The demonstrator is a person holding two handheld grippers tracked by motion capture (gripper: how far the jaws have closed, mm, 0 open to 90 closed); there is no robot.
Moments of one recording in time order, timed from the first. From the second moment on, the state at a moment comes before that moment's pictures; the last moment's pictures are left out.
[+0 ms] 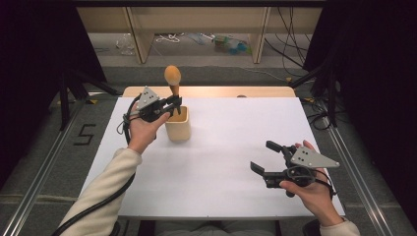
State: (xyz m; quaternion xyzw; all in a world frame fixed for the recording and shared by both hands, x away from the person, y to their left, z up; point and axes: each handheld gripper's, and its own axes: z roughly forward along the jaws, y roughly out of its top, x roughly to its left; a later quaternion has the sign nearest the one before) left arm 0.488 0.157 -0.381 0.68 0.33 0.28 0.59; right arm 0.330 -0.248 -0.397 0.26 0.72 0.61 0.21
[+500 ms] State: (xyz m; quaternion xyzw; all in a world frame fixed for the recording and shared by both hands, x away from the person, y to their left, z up) left arm 0.493 0.156 -0.383 0.68 0.33 0.28 0.59; right arm 0.330 -0.249 -0.398 0.26 0.72 0.61 0.21
